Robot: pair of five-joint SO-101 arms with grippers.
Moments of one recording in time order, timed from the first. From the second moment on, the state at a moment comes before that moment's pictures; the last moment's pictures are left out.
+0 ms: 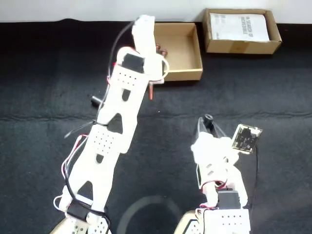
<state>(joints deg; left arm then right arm) 15.3 63.2 -93.8 97.4 25.8 -8.6 -94.8 96.0 25.2 -20.3</state>
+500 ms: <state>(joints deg) 8.6 34.2 -93.9 101.1 23.3 -9.4 -94.8 96.0 12.2 -20.3</state>
